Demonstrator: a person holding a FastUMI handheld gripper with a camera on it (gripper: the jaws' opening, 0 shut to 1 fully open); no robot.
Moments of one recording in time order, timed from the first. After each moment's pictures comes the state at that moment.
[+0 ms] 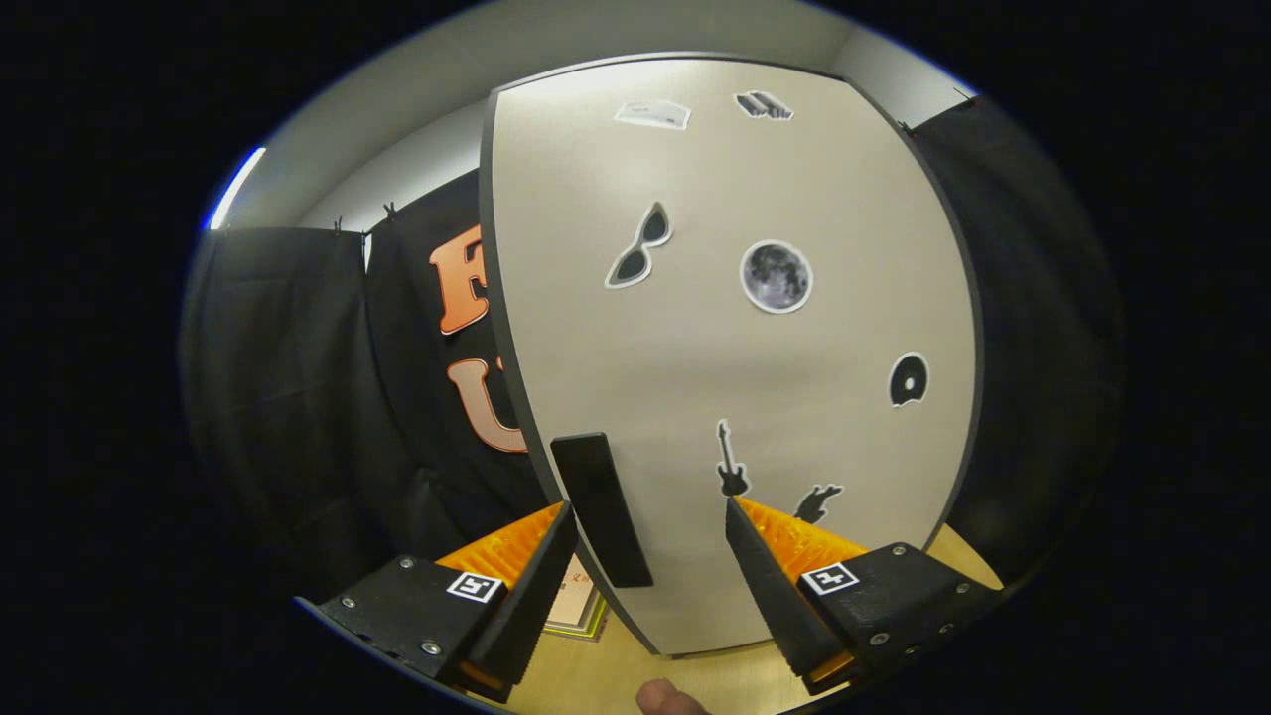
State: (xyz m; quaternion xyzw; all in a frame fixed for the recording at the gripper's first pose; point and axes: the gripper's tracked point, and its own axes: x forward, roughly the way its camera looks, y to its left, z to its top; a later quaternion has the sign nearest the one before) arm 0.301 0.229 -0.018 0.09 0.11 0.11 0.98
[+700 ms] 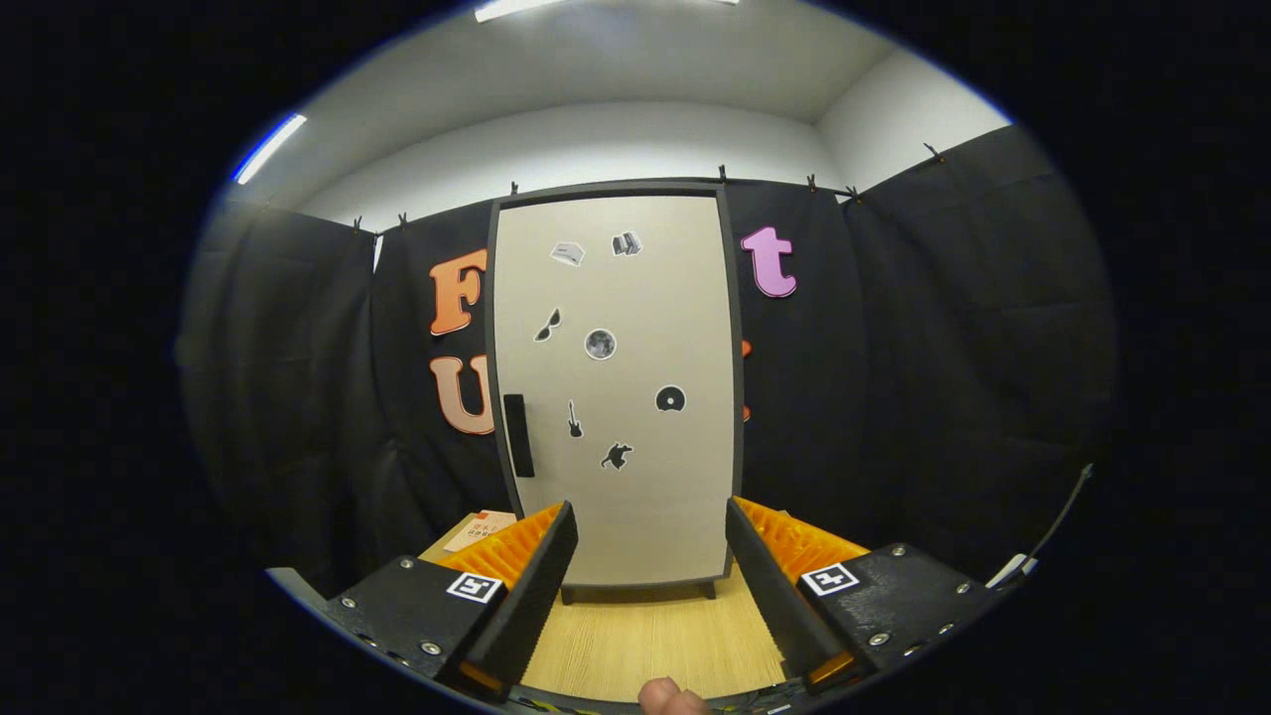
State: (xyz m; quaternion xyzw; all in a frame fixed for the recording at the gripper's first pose) arm 0.078 0.045 0.007 0.03 0.07 0.04 1.00
